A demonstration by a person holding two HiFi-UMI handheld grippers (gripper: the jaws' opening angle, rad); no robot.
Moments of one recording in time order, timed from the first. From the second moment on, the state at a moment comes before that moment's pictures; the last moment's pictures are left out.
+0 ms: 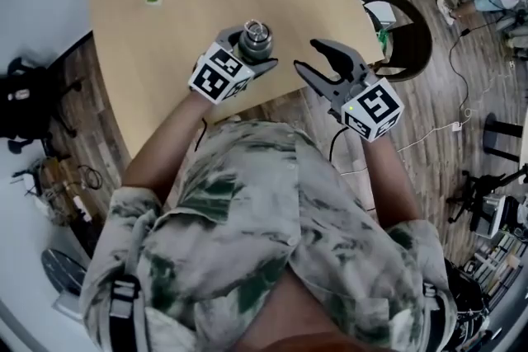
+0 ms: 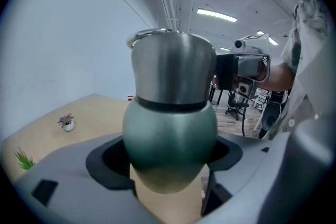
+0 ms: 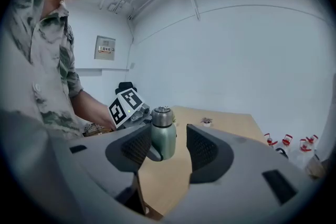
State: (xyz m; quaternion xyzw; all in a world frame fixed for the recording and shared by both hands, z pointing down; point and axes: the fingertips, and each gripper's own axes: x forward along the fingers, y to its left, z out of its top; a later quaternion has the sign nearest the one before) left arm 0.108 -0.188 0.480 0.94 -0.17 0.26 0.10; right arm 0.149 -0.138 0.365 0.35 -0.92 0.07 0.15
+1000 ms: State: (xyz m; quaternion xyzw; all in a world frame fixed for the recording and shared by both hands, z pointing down) left arm 0.121 -0.155 0.448 0.95 -0.13 0.26 0.10; right arm 0.085 -0.151 0.343 0.15 -0.98 0.04 0.16
